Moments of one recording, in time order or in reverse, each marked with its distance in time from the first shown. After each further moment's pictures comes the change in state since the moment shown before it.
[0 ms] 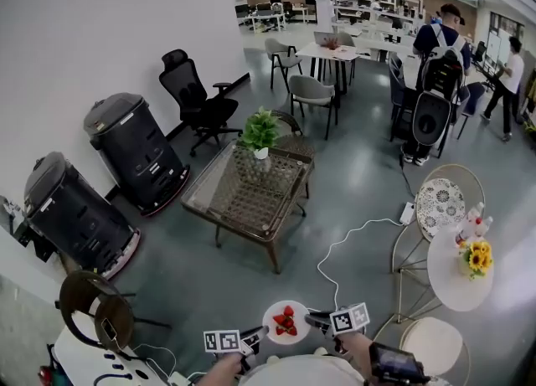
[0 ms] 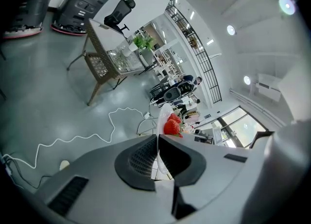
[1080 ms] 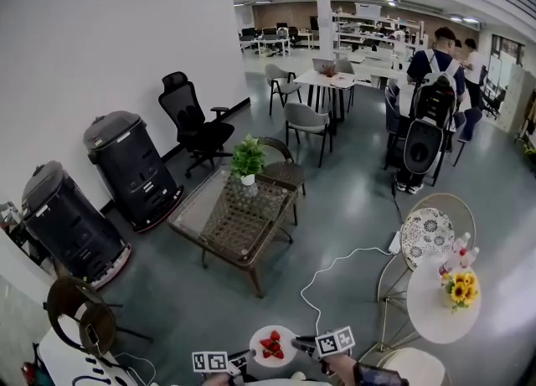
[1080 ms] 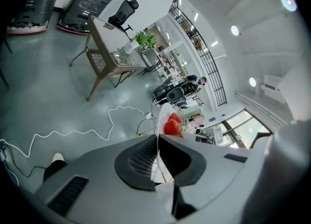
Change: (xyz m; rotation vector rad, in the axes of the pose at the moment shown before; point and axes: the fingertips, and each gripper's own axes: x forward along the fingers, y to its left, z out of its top) left arm 0.070 -0.024 -0.038 -0.039 -0.038 -0.021; right arm -0.054 -0.052 -0.007 -0.004 0.046 0.050
